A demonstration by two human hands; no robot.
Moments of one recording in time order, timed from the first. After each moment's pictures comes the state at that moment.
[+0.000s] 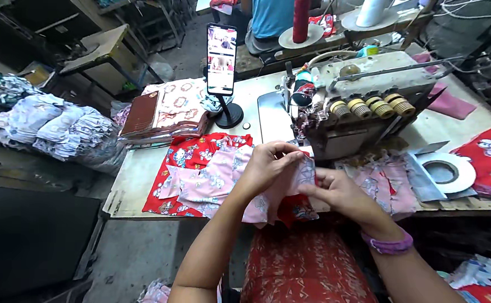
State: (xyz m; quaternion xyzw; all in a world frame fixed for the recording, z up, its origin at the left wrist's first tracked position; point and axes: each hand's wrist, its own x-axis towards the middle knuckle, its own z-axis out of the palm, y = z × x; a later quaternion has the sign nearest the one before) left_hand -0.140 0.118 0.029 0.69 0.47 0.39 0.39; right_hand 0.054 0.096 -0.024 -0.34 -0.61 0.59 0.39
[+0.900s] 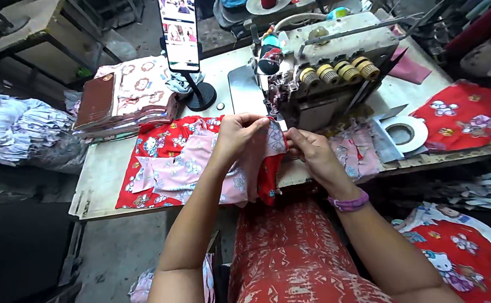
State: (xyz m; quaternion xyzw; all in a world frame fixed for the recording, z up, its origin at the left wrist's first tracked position) left_hand -0.139 0.136 0.018 0.64 0.53 0.40 0.39; right_hand 0.049 0.104 -0.035 -0.44 -0.49 0.58 0.48
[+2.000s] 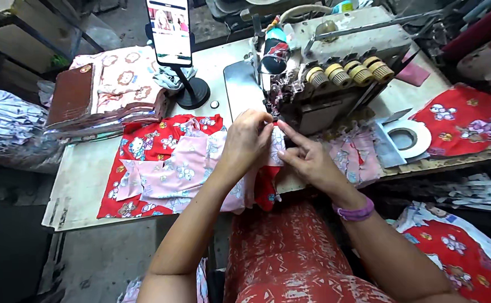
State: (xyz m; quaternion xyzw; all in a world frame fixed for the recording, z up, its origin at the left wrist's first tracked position) left_hand -0.130 0.141 0.001 0.80 0.50 0.31 0.14; right_hand 0.050 0.108 -0.035 -0.45 -0.62 0.51 0.39
